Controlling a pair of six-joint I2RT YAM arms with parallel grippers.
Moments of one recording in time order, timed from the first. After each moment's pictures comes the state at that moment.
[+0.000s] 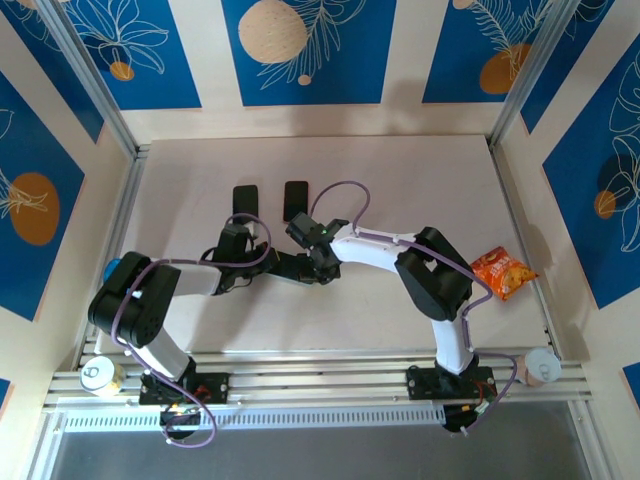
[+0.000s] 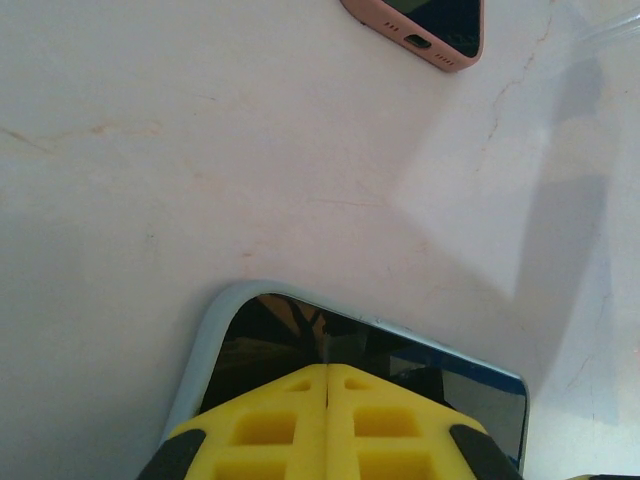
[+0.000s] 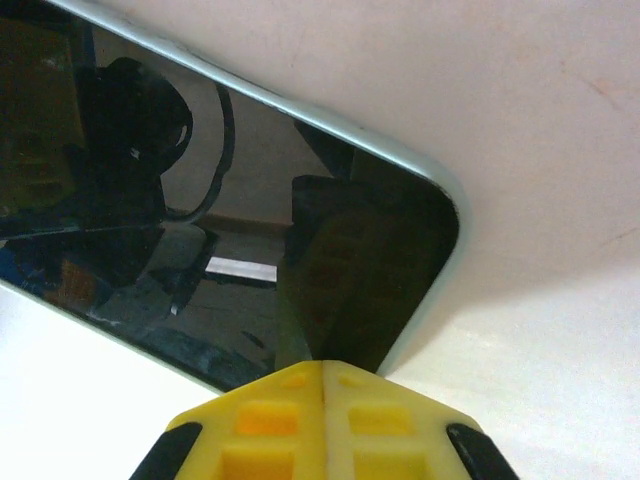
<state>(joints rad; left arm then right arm) -0.41 1.64 0.58 0.32 0.29 -0.75 0.86 2.01 1.35 -0.71 -0.06 0.76</state>
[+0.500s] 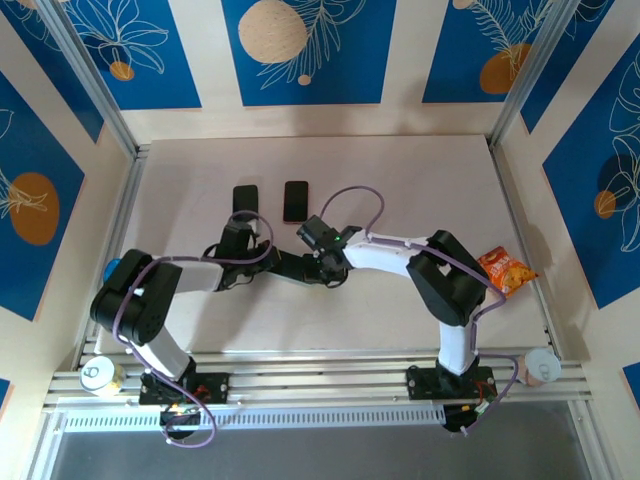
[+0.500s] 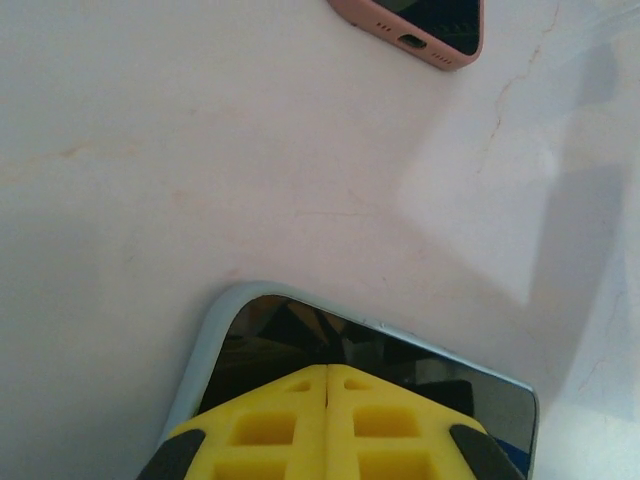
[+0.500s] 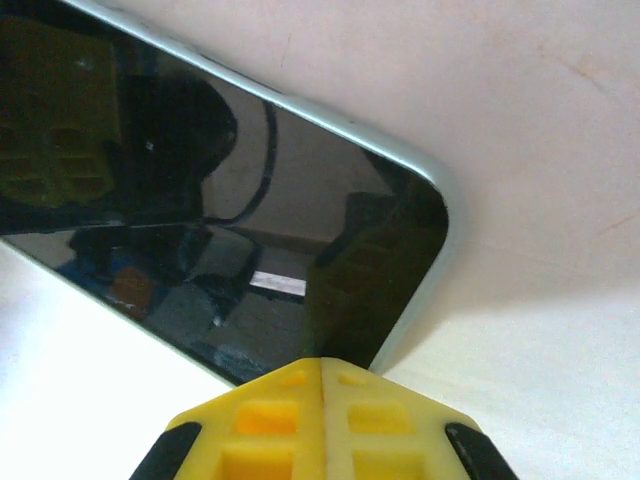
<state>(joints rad) -0.43 1.67 0.63 0.27 0.27 -0.72 0.82 1.89 1.16 -0.51 -0.13 0.80</state>
